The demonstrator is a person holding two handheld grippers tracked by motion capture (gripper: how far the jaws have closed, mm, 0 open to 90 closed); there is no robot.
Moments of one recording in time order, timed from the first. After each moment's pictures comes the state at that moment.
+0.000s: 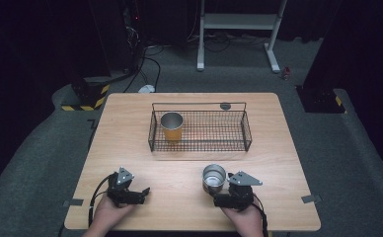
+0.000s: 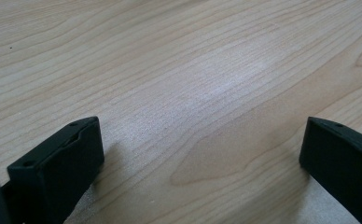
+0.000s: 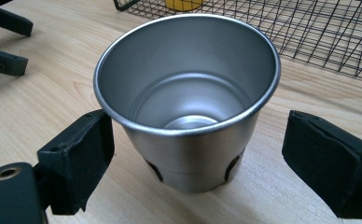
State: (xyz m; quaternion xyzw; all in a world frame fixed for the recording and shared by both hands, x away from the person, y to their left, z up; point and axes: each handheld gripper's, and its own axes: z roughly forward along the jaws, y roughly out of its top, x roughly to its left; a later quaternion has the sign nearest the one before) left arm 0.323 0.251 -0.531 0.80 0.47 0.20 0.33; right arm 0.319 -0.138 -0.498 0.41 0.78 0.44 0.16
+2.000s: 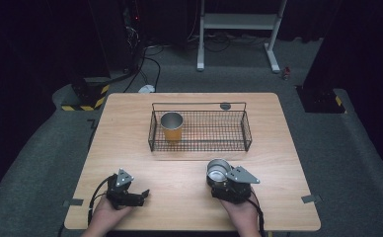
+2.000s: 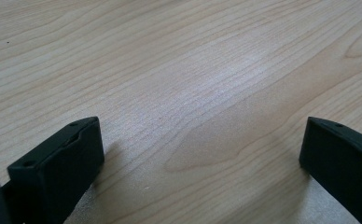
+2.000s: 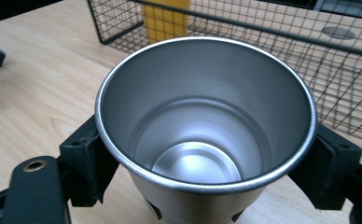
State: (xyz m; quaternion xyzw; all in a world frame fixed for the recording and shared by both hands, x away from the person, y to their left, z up) left arm 0.316 0.252 -0.531 0.80 0.46 0.19 0.33; right arm 0.329 -0.130 -0.486 0.40 0.76 0.46 0.23
